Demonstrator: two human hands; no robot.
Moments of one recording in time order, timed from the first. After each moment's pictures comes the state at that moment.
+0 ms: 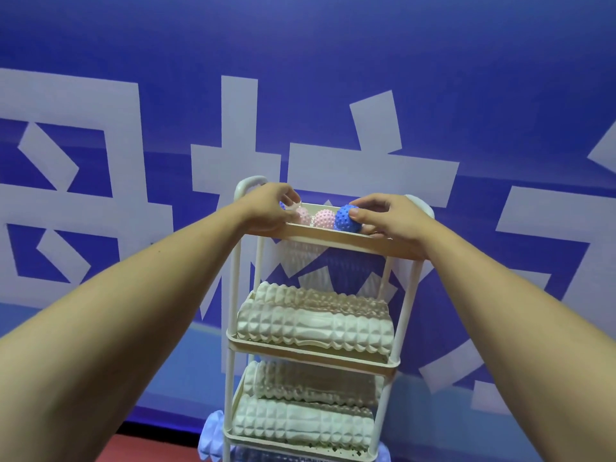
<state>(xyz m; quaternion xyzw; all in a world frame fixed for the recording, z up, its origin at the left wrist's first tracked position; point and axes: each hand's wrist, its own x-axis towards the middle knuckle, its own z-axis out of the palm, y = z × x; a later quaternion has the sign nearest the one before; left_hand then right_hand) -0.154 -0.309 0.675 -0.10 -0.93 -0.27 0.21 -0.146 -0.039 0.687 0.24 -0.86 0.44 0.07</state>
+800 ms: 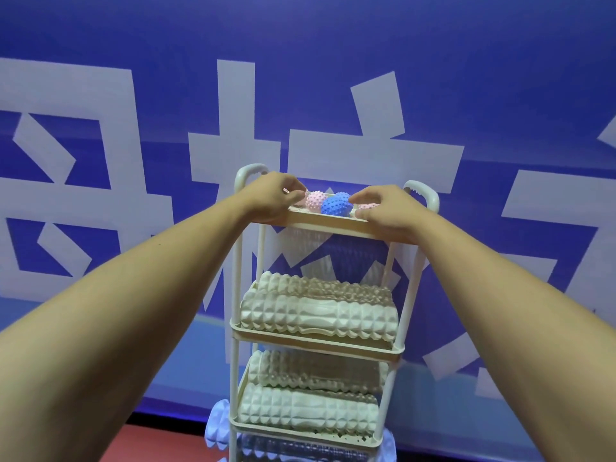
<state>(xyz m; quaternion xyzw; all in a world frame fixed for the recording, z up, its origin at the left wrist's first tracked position) -0.155 -0.300 0.672 -0.12 -0.94 -0.23 0.24 -0.153 -0.051 0.680 0.21 -0.93 0.29 0.12</state>
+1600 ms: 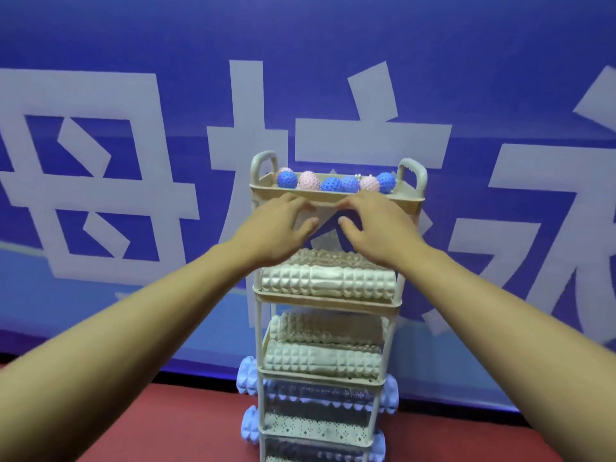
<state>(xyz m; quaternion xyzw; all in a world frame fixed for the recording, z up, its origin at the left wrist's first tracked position) 0.000 -0.275 0.627 -0.15 -0.94 -0.16 0.27 -0.031 -0.068 0.635 0.28 -0.91 0.14 0.28</state>
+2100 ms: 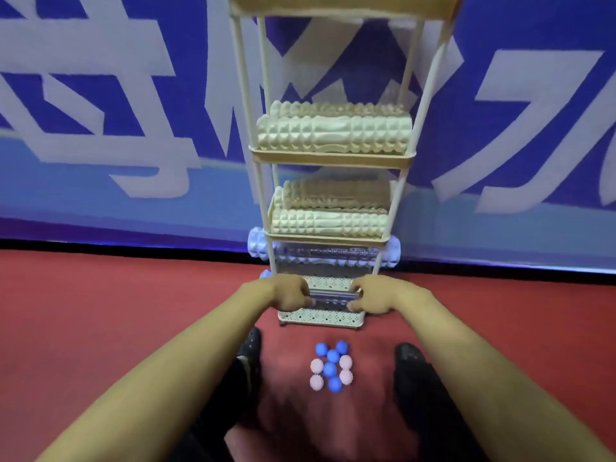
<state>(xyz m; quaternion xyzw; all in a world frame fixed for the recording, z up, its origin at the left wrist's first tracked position) 0.077 -0.255 0.316 -0.08 -0.94 -0.13 -0.31 0.056 -0.038 0.323 0.17 -0.94 0.06 -0.30</state>
